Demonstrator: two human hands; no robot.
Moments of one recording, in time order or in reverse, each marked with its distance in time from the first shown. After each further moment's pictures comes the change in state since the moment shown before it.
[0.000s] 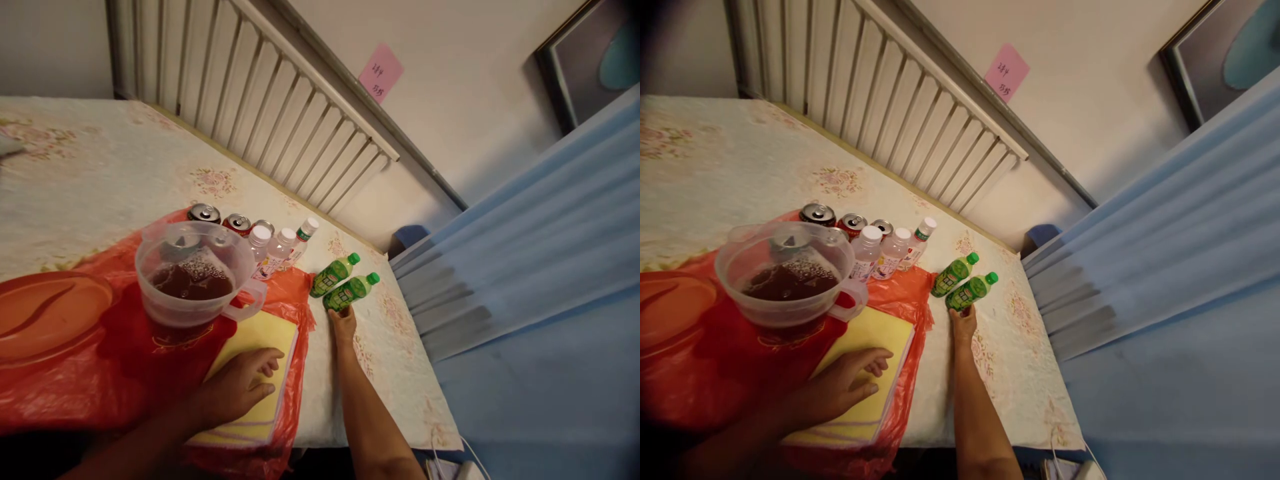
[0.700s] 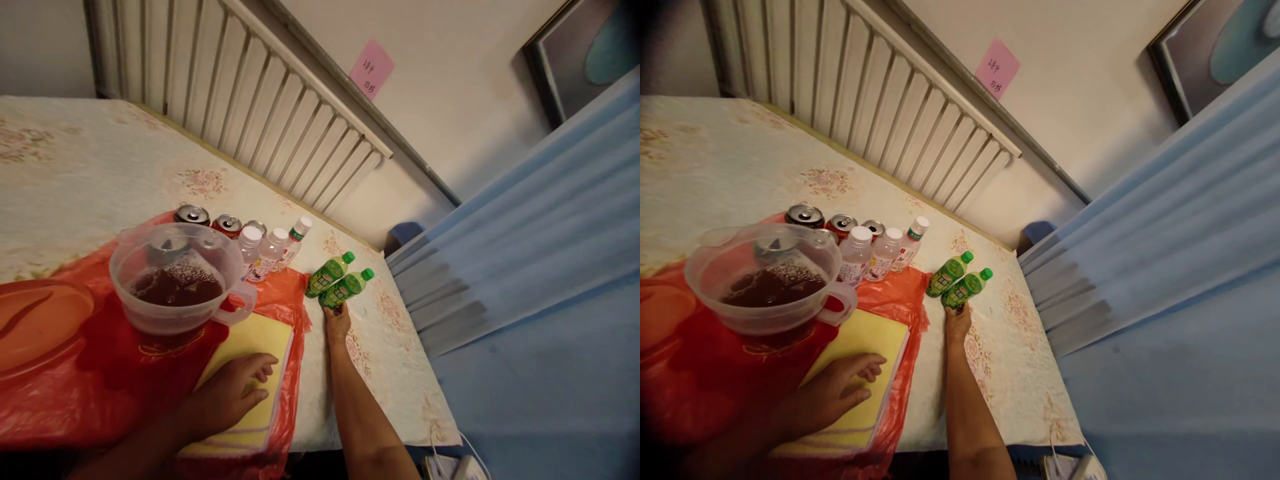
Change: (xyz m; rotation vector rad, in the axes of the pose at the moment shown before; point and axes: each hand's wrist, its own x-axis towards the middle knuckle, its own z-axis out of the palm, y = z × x) left_hand 0.000 -0.002 0.001 0.020 -0.030 -0.031; right_hand 0.003 0.018 0.012 -0.158 0.071 -0.017
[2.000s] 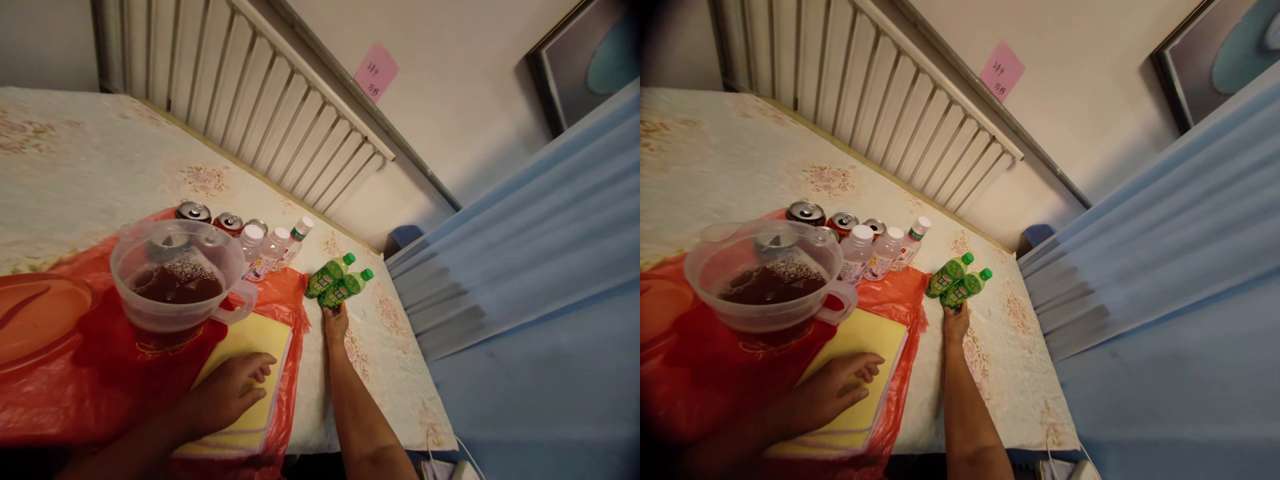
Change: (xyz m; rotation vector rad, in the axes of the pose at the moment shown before) left_hand 0.001 -0.007 0.003 0.018 0.029 0.030; right_hand 0.002 0.003 0.002 -0.021 -0.007 -0.103
